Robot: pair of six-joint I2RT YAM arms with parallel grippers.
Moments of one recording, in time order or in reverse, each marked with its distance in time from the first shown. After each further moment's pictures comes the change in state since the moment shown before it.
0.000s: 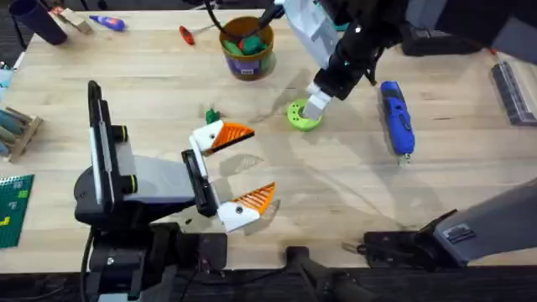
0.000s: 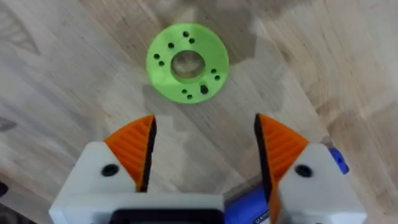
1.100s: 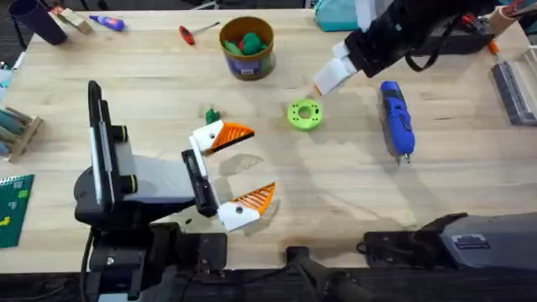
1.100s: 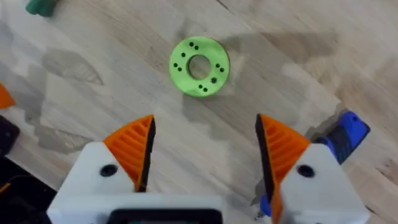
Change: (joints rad) left arm 0.000 0.000 0.000 0.000 0.000 0.000; right arm -0.095 -0.203 0.042 -0.072 -0.167 0.195
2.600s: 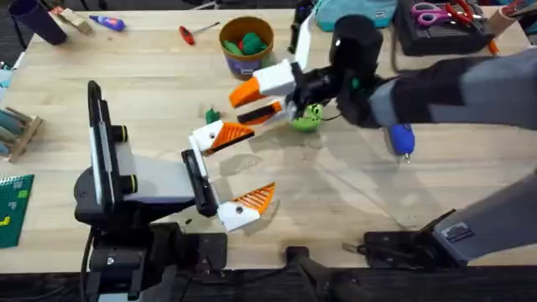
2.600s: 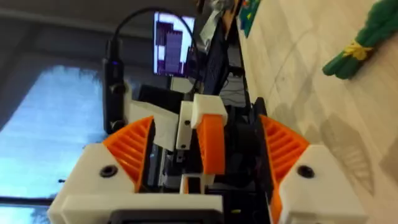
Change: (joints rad) left arm 0.000 0.000 0.000 0.000 0.000 0.000; right arm 0.108 0.236 -0.704 2.005 -1.179 1.394
